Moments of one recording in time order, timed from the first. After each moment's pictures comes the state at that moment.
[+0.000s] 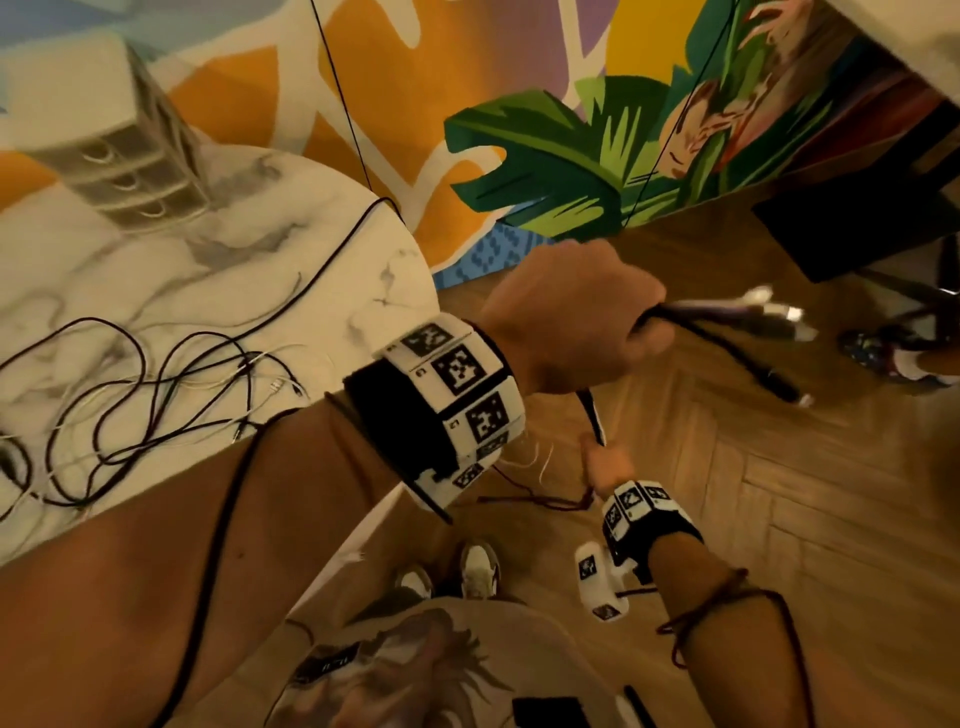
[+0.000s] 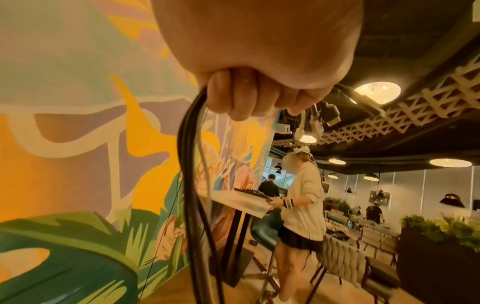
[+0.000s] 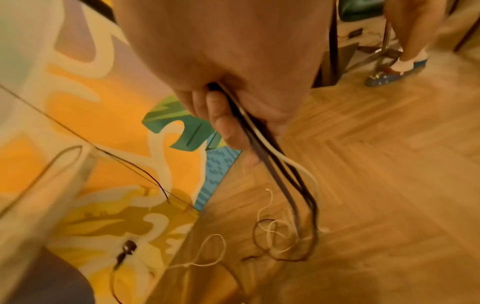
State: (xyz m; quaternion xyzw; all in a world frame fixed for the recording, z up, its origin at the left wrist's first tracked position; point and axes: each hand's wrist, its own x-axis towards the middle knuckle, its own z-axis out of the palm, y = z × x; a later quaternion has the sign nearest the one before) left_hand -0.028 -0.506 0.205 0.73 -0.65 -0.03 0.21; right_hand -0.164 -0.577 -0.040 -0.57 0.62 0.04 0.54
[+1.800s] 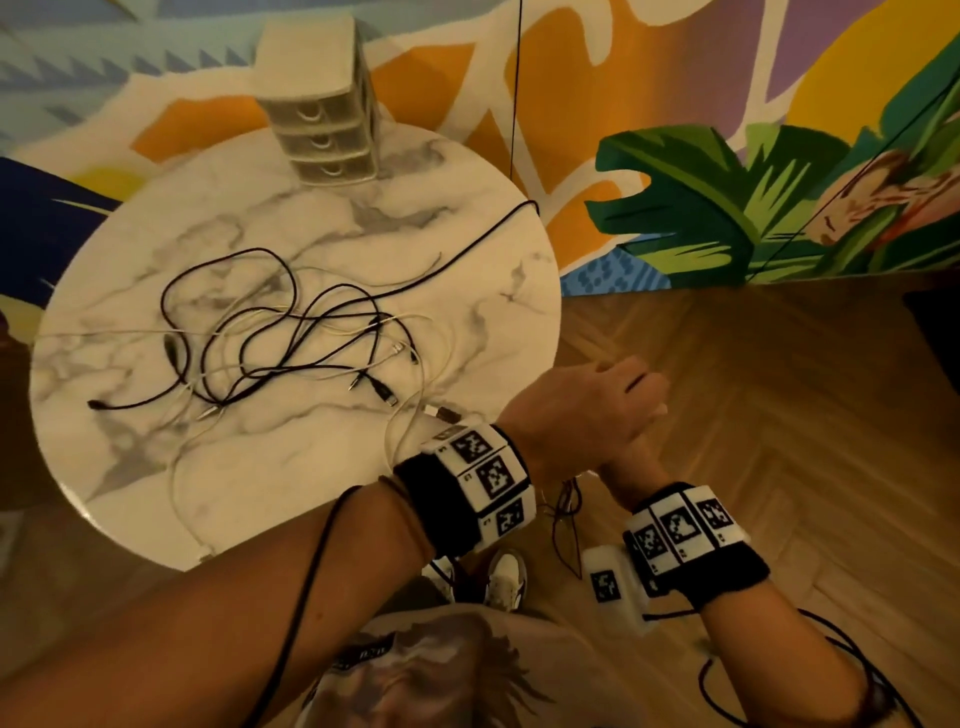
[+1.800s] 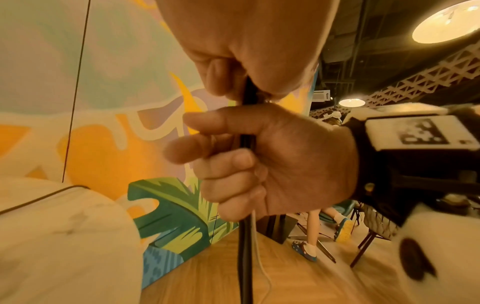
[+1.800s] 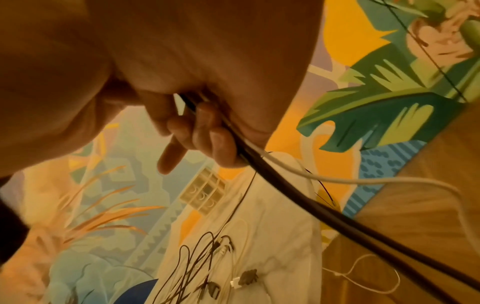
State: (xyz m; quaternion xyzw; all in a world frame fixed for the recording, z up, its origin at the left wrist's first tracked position) left_hand -0.019 -0.413 0.127 0.77 -0.59 0.06 0.23; right_hand -0.075 -0.489 0.076 -0.73 0.23 0.06 0.63
